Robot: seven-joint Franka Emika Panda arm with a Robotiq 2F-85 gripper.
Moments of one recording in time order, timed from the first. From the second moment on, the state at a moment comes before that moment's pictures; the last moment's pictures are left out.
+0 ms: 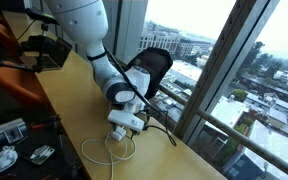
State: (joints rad) arm -0.13 0.67 0.02 -1.97 -0.03 2.60 -0.78
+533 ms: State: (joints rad) arm -0.16 0.62 0.04 -1.97 -0.03 2.52 -0.77
